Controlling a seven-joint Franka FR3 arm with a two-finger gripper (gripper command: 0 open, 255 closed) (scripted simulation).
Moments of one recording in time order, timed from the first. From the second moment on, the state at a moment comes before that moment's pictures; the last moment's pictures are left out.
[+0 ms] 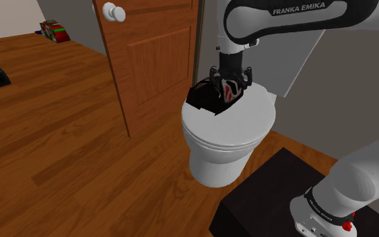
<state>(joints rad) -0.26 -0.20 0.47 -2.01 0.01 1.67 1.23</state>
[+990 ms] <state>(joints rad) -0.28 -0.01 0.50 -1.97 -0.02 1.75 1.53</state>
